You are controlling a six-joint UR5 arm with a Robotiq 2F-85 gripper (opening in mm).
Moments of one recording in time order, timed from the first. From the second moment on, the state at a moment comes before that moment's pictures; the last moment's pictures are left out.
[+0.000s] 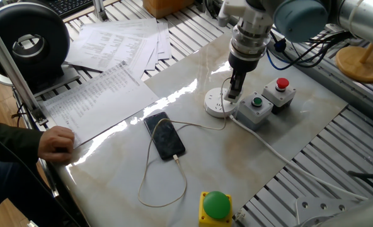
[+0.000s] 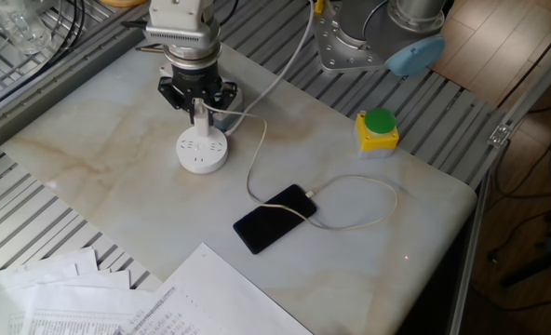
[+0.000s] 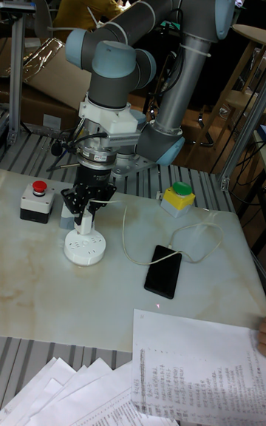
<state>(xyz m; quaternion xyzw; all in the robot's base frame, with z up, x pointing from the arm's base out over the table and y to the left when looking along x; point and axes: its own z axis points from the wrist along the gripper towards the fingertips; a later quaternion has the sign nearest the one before) 0.464 -0.079 0.068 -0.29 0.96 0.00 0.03</state>
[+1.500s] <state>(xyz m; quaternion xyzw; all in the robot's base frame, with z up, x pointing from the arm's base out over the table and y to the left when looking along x) 0.466 -0.079 0.077 -0.29 0.96 0.01 0.03</state>
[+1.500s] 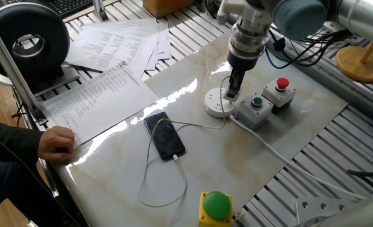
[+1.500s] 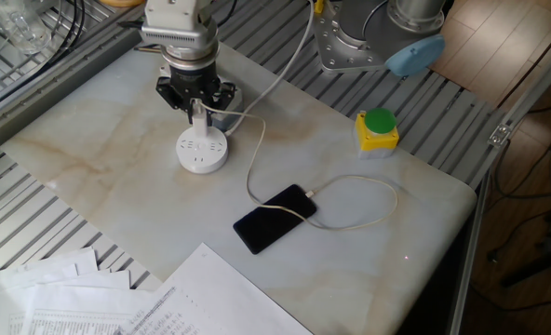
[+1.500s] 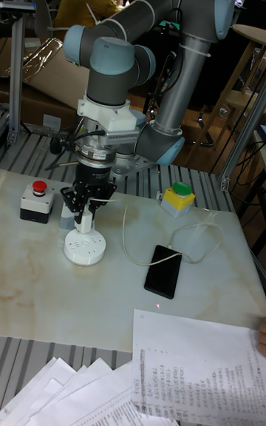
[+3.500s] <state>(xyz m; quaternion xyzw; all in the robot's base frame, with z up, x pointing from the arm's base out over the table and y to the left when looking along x) 0.470 -0.078 0.069 -0.26 0.96 -0.01 0.02</state>
